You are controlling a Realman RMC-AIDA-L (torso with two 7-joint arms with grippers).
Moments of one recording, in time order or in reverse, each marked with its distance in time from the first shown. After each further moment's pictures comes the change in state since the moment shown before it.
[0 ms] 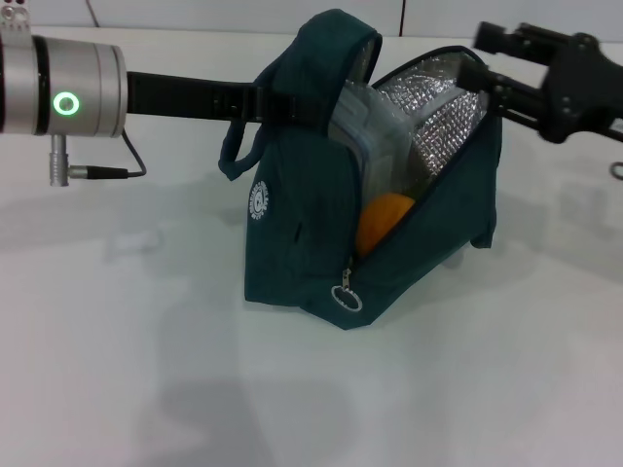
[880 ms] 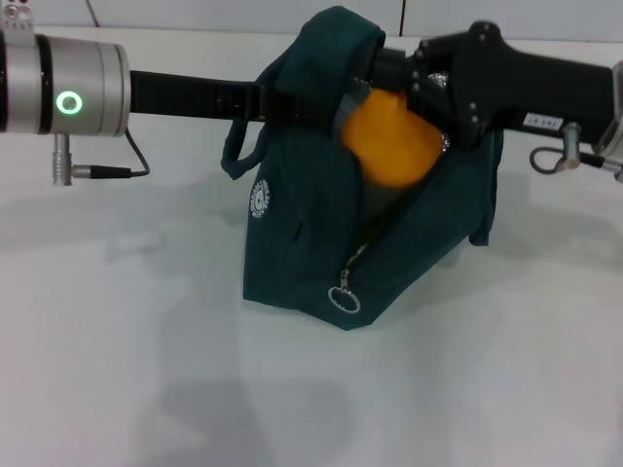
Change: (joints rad) left arm -0.002 -0.002 0.001 0.000 -0.006 0.001 0.000; right arm 0.149 0.034 -0.027 0.026 -0.087 -0.033 -0.038
